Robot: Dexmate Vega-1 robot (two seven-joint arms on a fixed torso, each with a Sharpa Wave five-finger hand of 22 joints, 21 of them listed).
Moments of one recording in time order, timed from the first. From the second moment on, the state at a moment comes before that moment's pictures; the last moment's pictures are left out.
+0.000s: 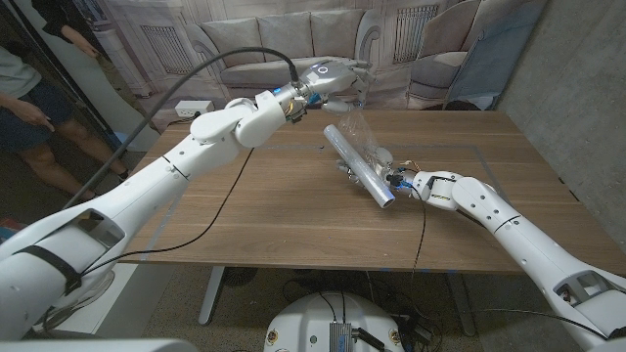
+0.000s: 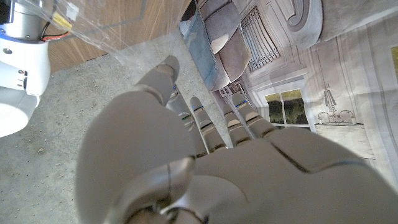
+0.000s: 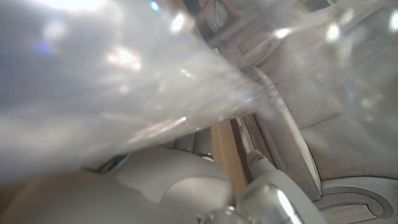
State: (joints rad) left arm 0.46 0.71 0.66 -1.84 0.75 -0.29 0.05; left_hand 1.05 0.02 0.54 -0.17 0.21 1.02 -0.12 0.76 0.29 0.47 -0.21 0.31 0.20 0.19 -0.04 0.19 0.19 0.16 -0.04 0.40 0.19; right arm -0.77 -0.56 -0.40 -1.54 1.26 -0.55 0.19; right_hand 0.01 -0.04 0.56 0.17 0.17 0.65 0.17 0.31 0.37 0.92 0.19 0.23 0.29 1.16 -0.01 0.20 0.19 1.09 -0.16 0.99 0.77
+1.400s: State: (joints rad) left arm 0.58 0.73 0.55 -1.93 0.76 -0.25 0.12; left_hand 1.04 -0.01 0.59 -0.17 0.26 1.02 -0.10 0.78 0.33 0.49 -0.22 0.30 0.20 0.19 -0.04 0.19 0.19 0.16 -0.04 0.40 0.19; right arm -0.78 -0.54 -0.39 -1.53 1.31 -0.59 0.09; right_hand 0.00 0.00 0.58 0.17 0.17 0.79 0.19 0.32 0.36 1.06 0.16 0.26 0.23 1.29 -0.03 0.22 0.19 1.11 -0.16 0.95 0.73
